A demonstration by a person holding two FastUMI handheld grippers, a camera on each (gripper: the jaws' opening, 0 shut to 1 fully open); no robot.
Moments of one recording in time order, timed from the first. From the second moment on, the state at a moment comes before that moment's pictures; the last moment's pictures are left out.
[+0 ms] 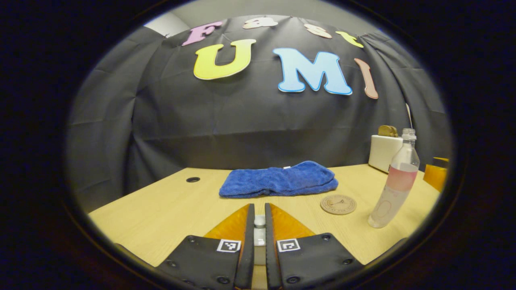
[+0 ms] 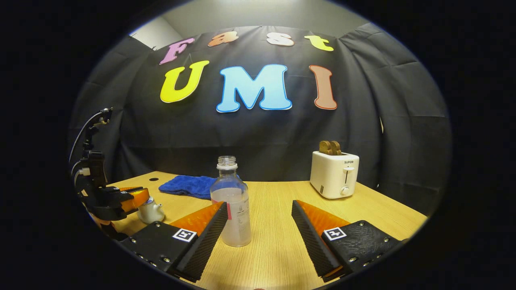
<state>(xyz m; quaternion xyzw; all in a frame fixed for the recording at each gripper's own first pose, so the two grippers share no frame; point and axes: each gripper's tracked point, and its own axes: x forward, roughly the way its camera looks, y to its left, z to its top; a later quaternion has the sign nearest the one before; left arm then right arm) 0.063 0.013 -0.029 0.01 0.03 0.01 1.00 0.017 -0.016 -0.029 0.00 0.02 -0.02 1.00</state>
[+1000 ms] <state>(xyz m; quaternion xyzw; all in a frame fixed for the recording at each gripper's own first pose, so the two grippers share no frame) 0.029 0.031 0.008 0.00 -0.01 0.01 1.00 0.053 0.015 -0.042 -0.01 0.06 0.03 1.00</state>
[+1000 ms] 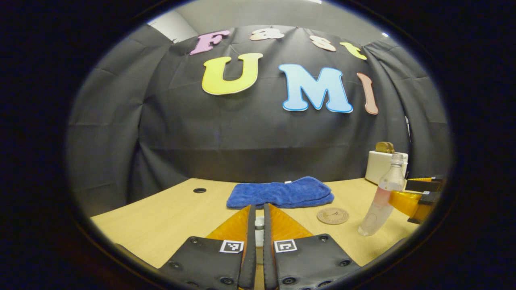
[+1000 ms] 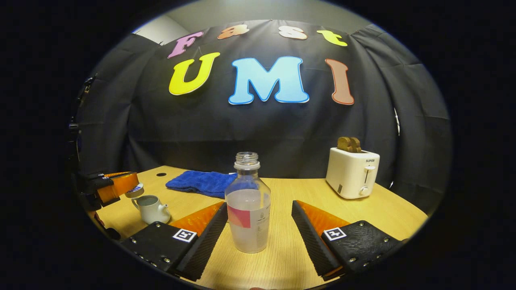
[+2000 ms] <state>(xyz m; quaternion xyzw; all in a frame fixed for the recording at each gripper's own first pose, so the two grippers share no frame) 0.007 0.074 -0.012 -0.02 0.01 0.04 1.00 0.079 0.011 -0.065 -0.09 0.09 0.01 0.99</state>
